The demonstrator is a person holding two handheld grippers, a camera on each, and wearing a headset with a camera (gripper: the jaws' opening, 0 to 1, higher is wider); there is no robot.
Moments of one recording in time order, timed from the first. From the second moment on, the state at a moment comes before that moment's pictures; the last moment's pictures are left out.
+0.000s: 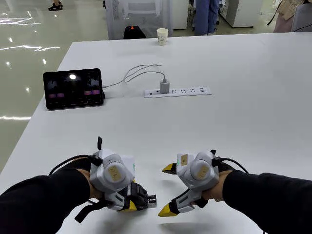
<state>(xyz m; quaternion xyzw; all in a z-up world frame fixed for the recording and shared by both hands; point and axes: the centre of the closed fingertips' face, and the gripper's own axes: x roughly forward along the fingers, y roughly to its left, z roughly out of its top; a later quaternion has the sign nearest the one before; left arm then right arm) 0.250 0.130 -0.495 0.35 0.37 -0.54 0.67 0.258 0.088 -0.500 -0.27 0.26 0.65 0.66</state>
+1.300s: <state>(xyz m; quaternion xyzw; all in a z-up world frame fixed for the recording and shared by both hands) 0.252 0.130 -0.496 0.35 0.37 -0.53 0.67 0.246 0.110 -0.525 -0.31 0.25 0.68 0.61</state>
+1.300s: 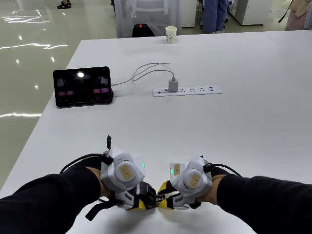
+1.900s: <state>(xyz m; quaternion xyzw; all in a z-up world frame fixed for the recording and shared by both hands) 0.253 0.130 -0.497 0.34 0.37 -0.53 0.68 0.245 0.112 -0.526 -0.31 0.25 0.70 0.59</state>
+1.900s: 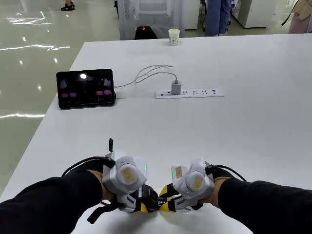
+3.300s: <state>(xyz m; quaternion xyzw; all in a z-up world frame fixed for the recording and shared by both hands) 0.253 0.130 -0.496 0.34 0.37 -0.53 0.68 0.249 0.091 -0.524 -0.30 0.27 0.69 0.60</state>
